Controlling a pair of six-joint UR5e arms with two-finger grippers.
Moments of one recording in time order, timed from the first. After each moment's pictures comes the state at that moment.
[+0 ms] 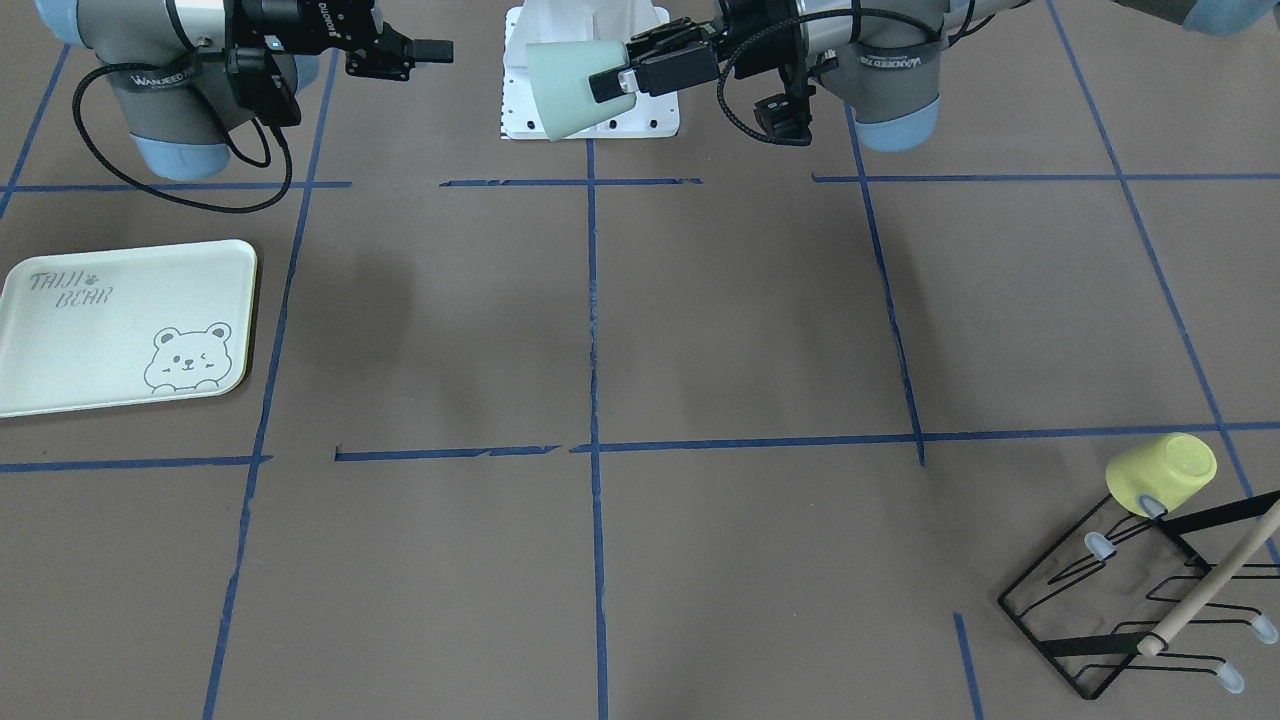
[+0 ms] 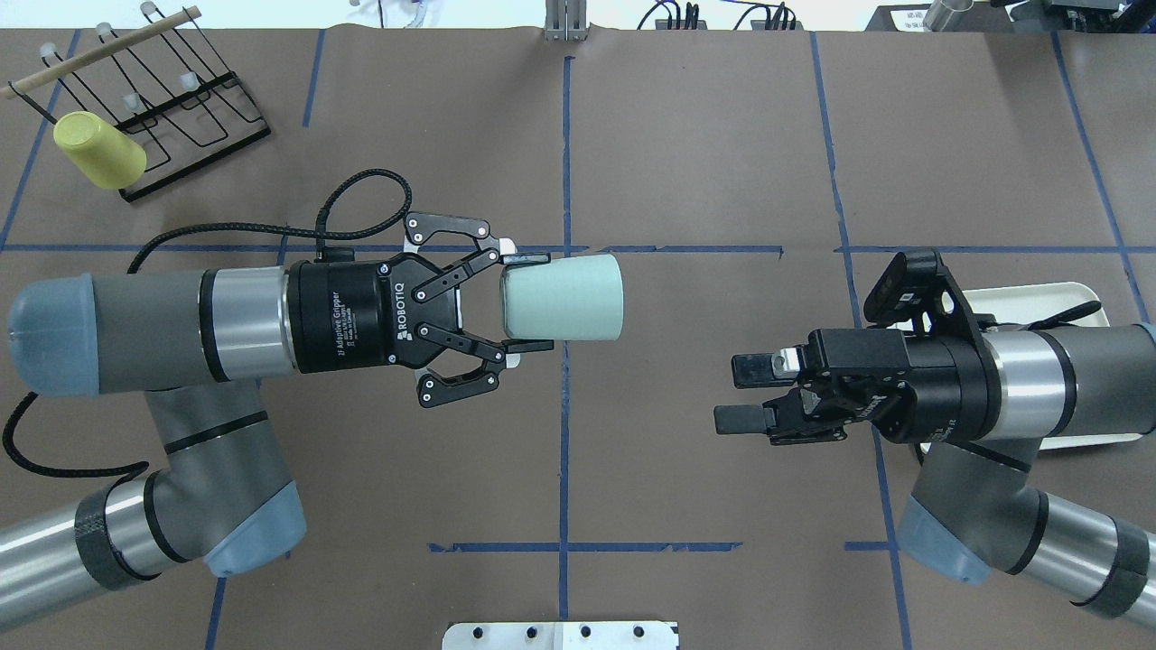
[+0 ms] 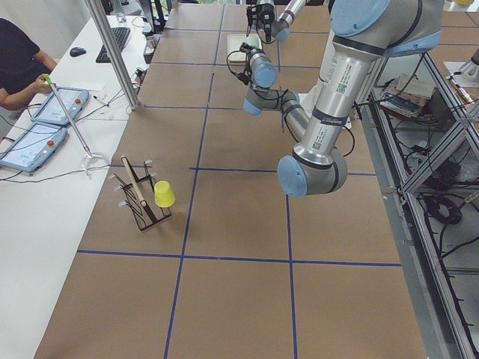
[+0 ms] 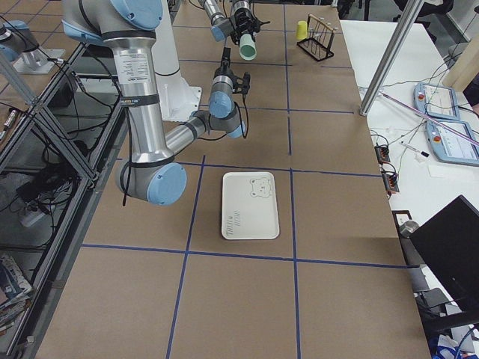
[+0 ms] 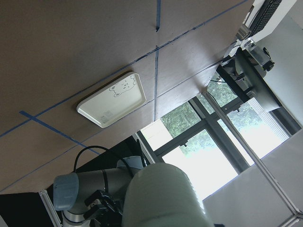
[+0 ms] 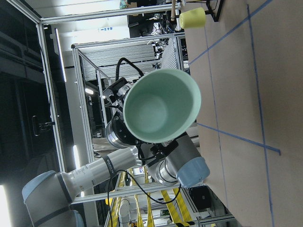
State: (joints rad) left arm -0.53 -2.02 -1.80 -3.05 -1.81 -2.89; right arm 0.54 -1.36 1.82 0.34 1.98 2.08
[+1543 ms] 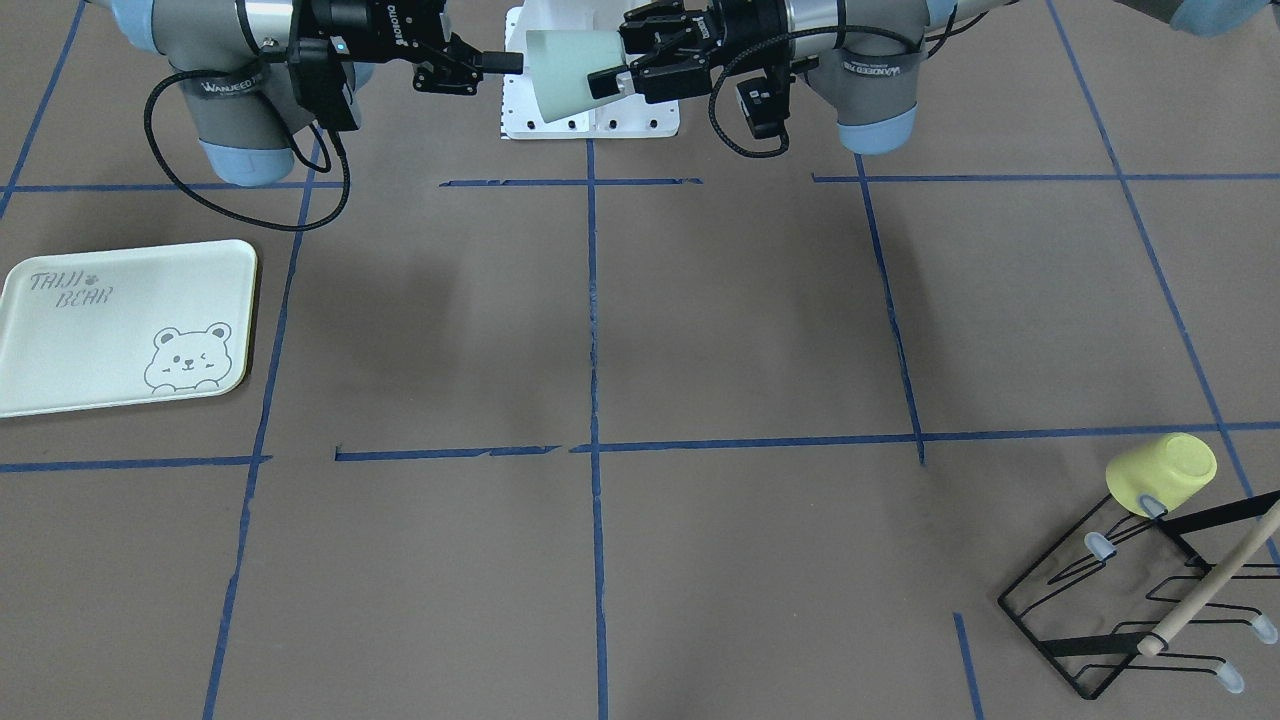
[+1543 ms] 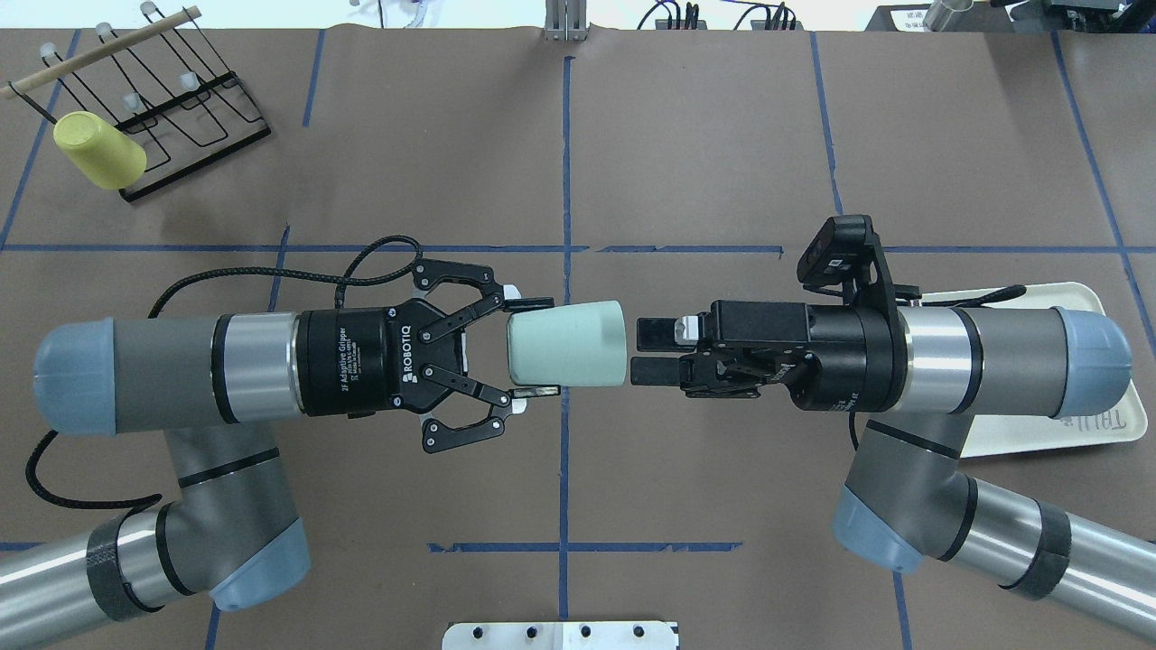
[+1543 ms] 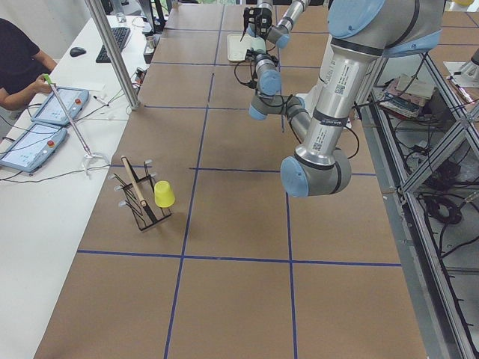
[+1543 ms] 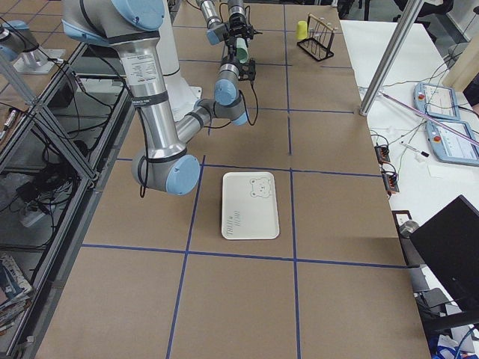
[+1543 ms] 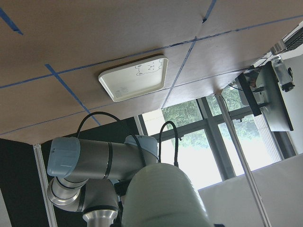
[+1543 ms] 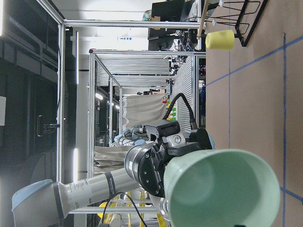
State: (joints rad) left arm -0.46 -2.00 -1.78 -3.12 -1.80 -3.13; right arm 0.52 -1.23 1.77 0.25 1.90 1.91
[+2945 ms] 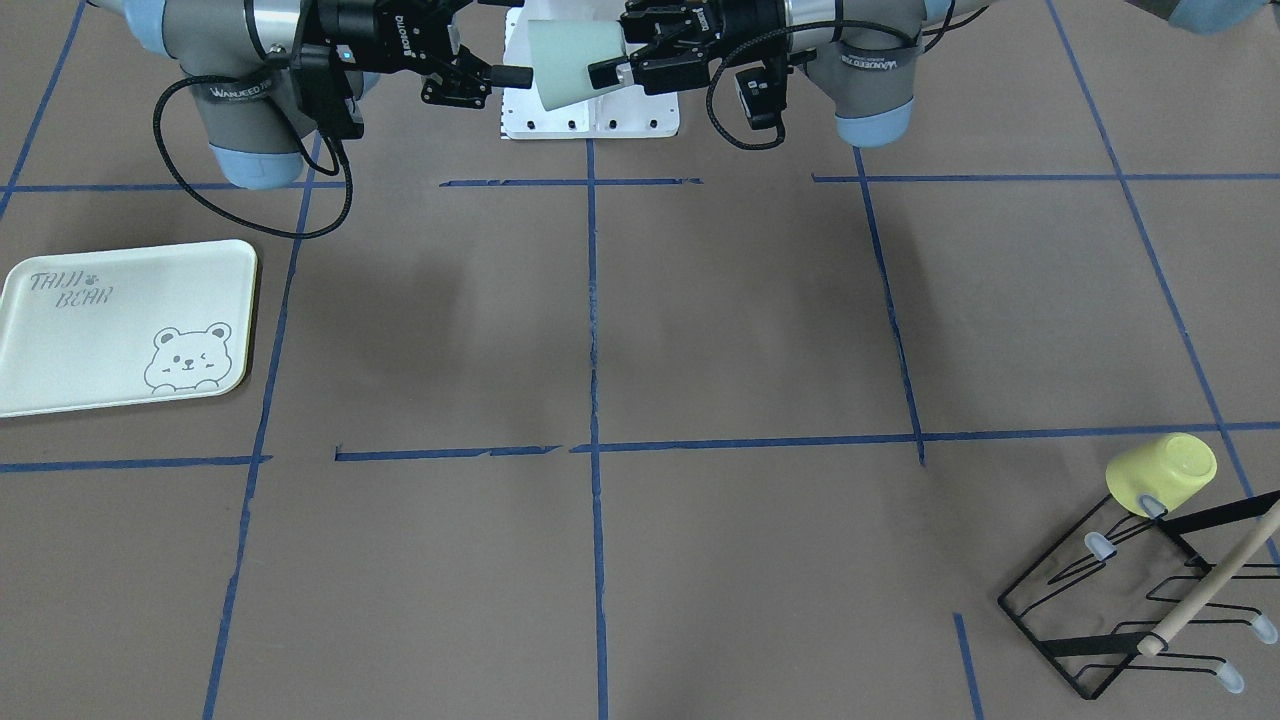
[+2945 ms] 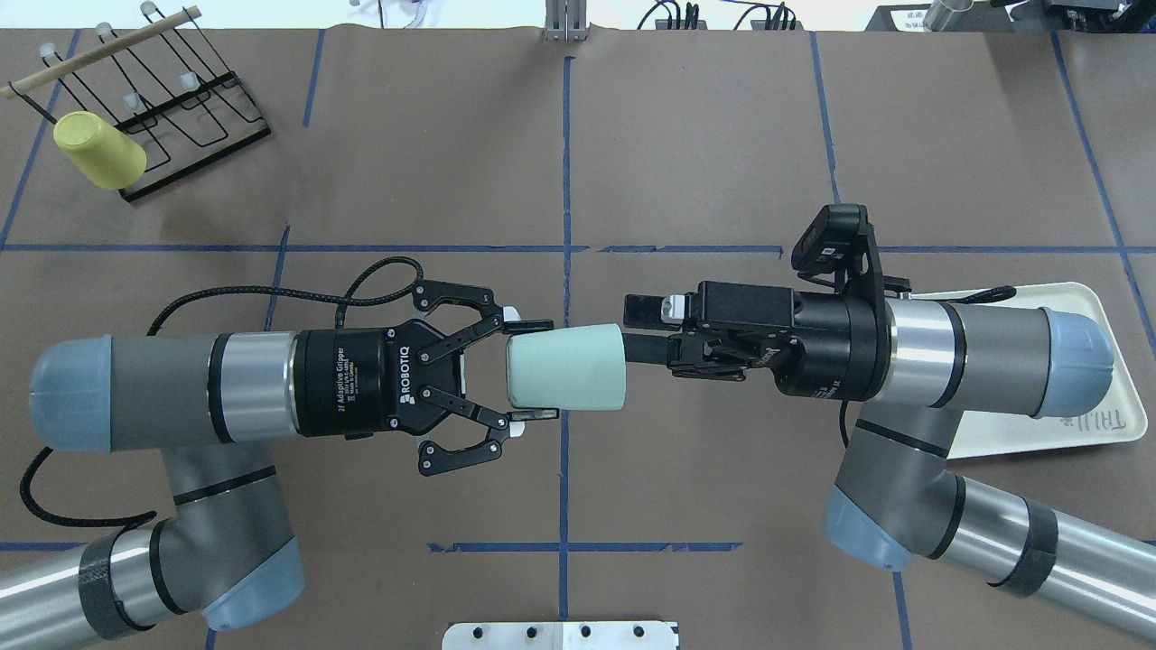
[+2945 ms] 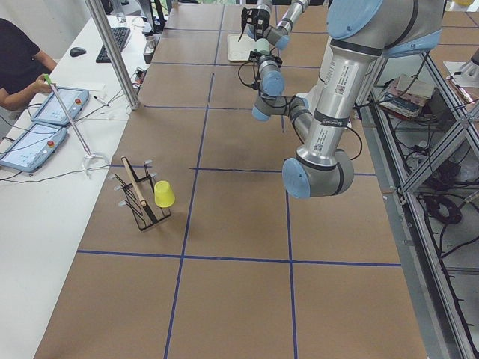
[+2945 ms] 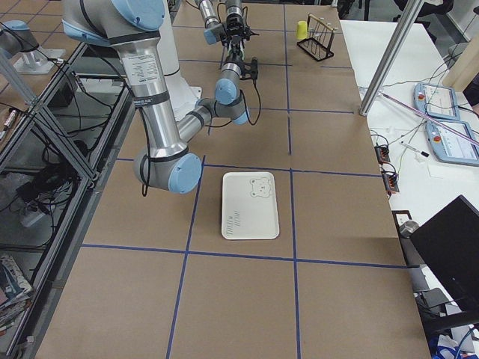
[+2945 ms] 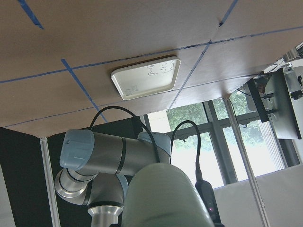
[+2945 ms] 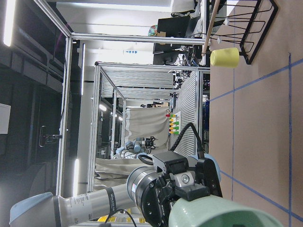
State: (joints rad) left arm -0.44 -1.99 -1.80 -3.12 -1.80 -3.15; right arm 0.51 -1.22 1.75 0.24 1.84 1.88
